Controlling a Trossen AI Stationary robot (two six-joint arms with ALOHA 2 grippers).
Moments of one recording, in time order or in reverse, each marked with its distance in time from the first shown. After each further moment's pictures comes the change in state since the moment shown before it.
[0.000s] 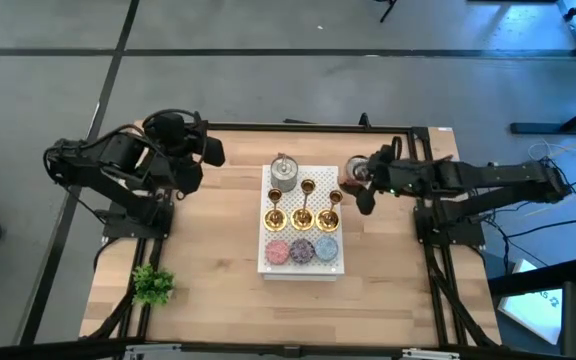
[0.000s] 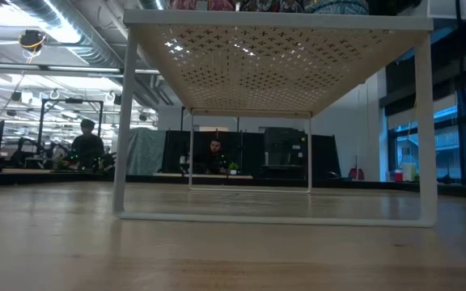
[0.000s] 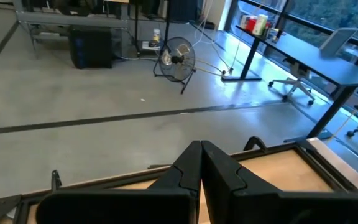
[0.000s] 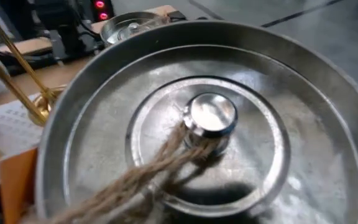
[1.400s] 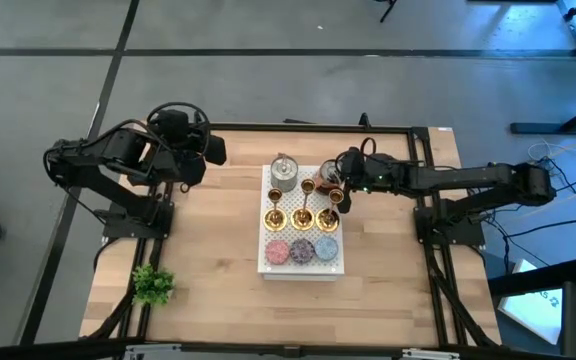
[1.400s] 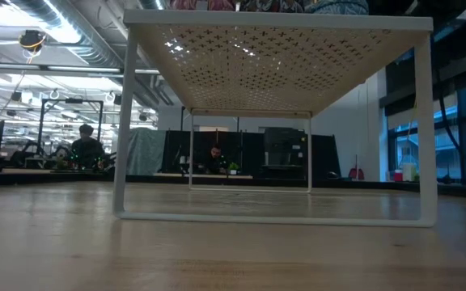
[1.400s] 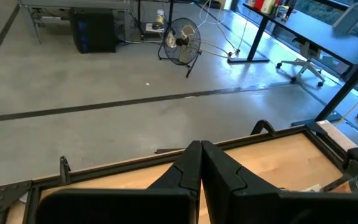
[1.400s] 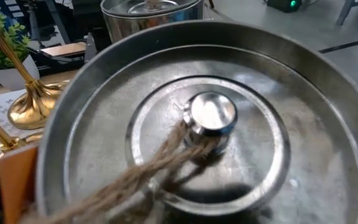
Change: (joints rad) left arm 0.064 0.002 0.000 -0.005 0.099 0.036; right arm -0.223 0.227 -0.255 0.653 -0.363 -0.200
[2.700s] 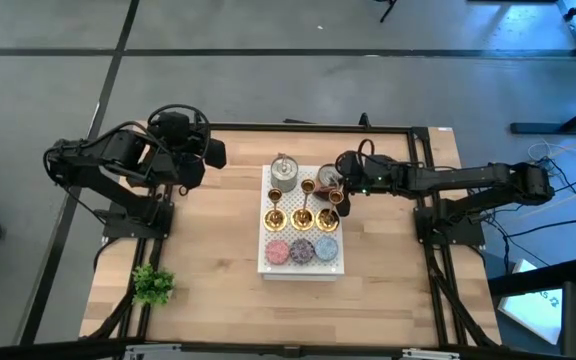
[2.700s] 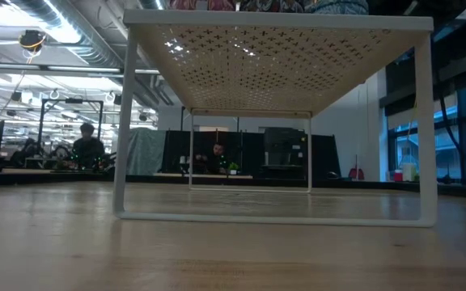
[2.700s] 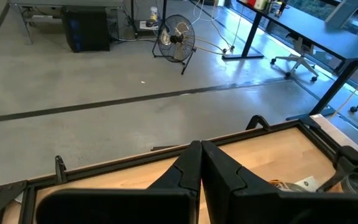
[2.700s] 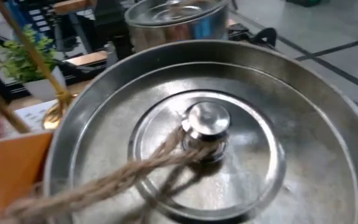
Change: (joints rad) left arm -0.024 0.000 0.001 0.001 0.009 0.007; right arm 0.009 0.018 0.001 0.038 -0.062 0.070
